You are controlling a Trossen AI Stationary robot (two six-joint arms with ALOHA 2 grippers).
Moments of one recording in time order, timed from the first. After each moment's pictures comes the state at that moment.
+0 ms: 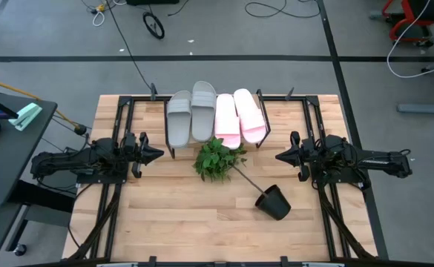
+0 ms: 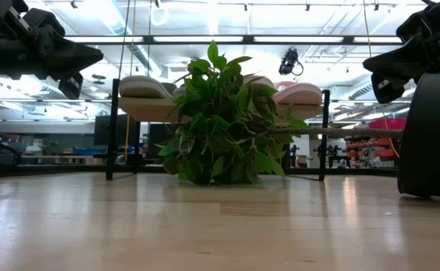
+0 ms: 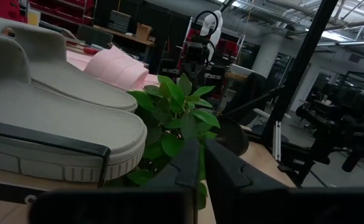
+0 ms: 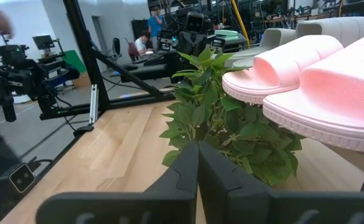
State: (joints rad) left arm 0.06 0.01 0.01 0.09 0.00 -0.33; right arm -0.10 0.04 0.05 -0.04 -0.16 0.19
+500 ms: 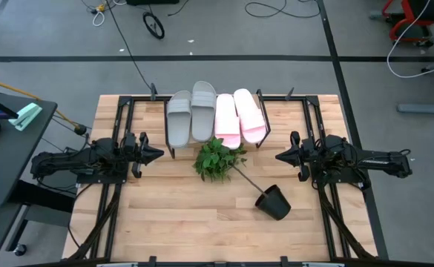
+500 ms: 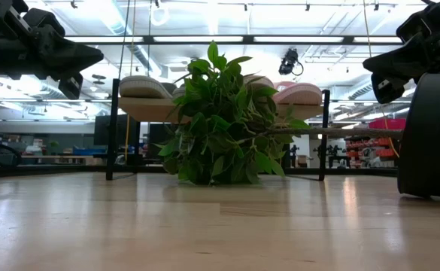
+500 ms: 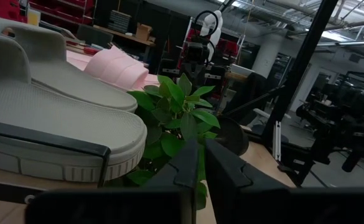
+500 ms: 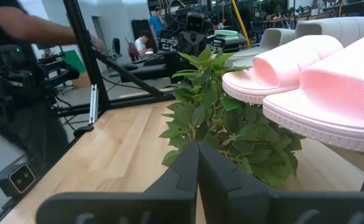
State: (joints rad) left arm 0.06 0.01 0.01 0.09 0.00 -0.33; right arm -0.10 0.04 0.05 -0.04 -0.16 0.19
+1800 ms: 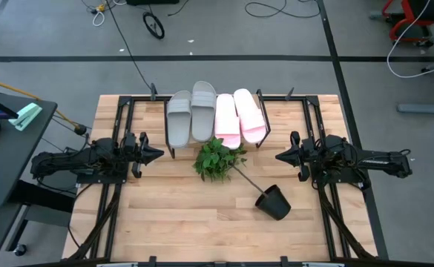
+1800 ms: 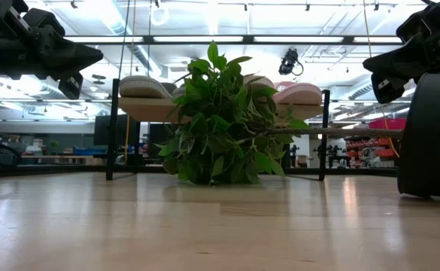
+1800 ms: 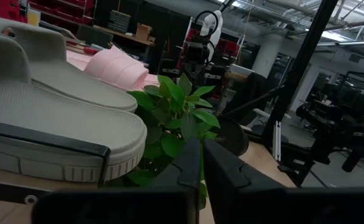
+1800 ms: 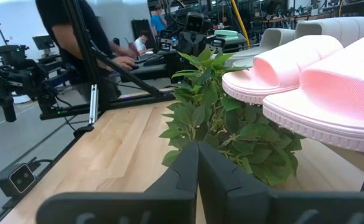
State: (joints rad) left arm 0.06 0.01 0.01 0.09 0.00 -0.33; right arm -0.10 0.04 0.05 -0.04 -0.16 0.19
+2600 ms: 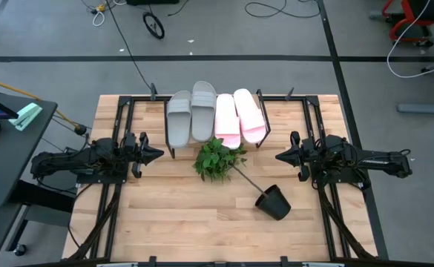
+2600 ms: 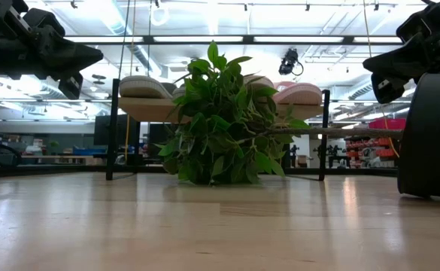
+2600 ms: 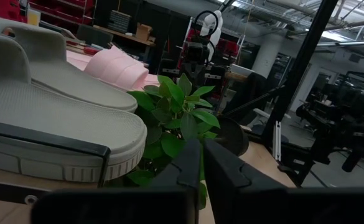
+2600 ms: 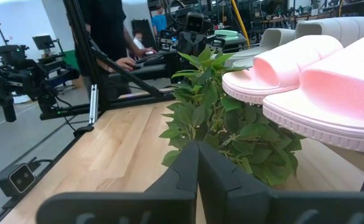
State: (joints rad) left arm 0.06 0.01 0.01 0.09 0.00 -0.33; right arm -0.10 0.04 0.05 -0.04 -0.16 0.19
